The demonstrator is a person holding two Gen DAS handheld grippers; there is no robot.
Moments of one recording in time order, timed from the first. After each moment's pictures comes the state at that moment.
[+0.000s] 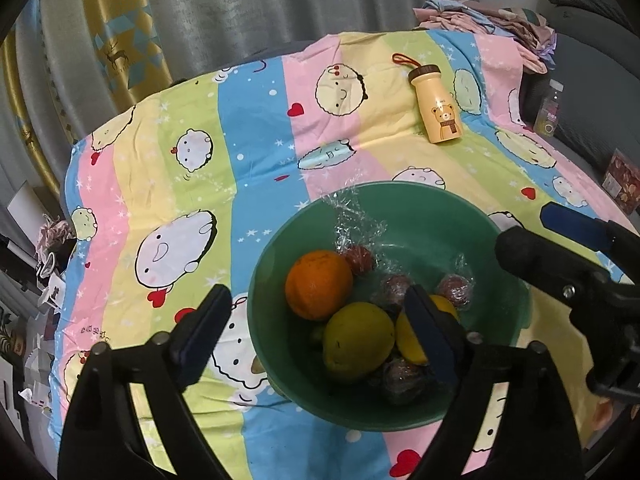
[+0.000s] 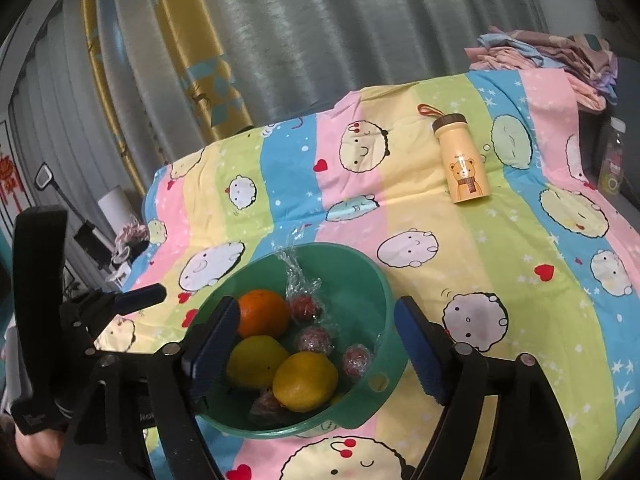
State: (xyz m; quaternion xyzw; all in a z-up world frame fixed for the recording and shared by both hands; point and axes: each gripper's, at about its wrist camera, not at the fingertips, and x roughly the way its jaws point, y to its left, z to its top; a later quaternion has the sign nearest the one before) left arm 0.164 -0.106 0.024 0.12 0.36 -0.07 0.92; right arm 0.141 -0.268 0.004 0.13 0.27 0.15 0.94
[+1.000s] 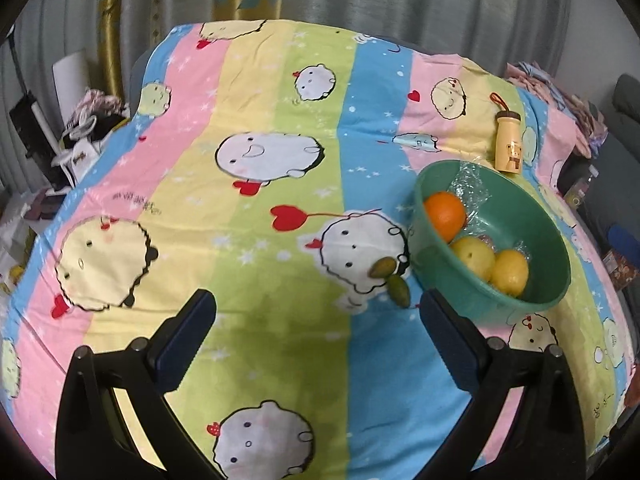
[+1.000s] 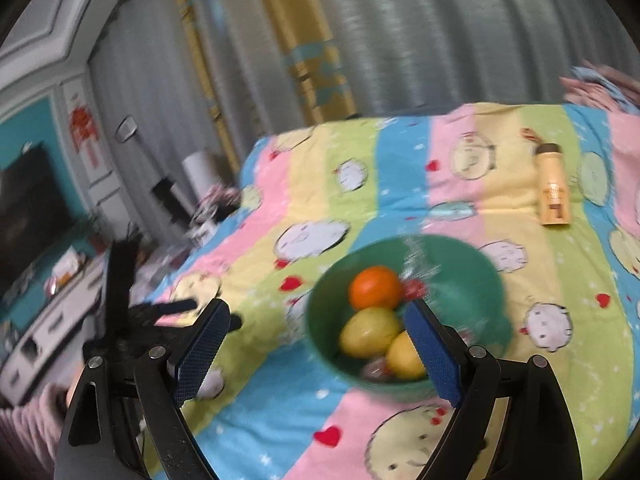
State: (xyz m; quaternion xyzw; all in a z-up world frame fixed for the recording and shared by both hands) left arm 0.096 0.047 -0.014 -0.07 0.37 -0.02 0.93; right arm 0.082 -0.201 0.030 0.06 0.26 0.31 0.91
